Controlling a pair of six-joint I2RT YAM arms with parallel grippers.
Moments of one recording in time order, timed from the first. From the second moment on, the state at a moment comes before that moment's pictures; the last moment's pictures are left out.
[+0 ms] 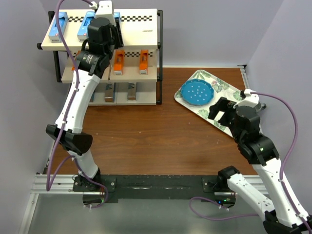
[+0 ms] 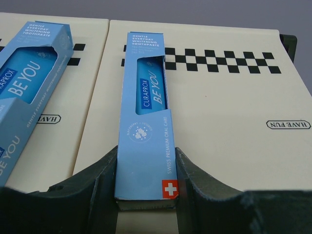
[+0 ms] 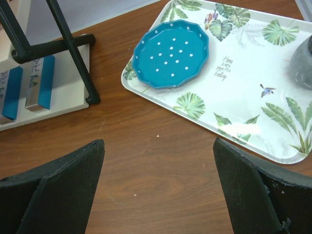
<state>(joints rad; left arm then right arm) -0.35 1.78 2.24 -0.61 -0.37 -0.14 0.40 0.69 1.00 -0.69 0.40 0.48</state>
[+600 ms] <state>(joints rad) -0.35 1.81 2.25 -0.56 -0.37 -0.13 0.40 0.69 1.00 -0.69 0.40 0.47</state>
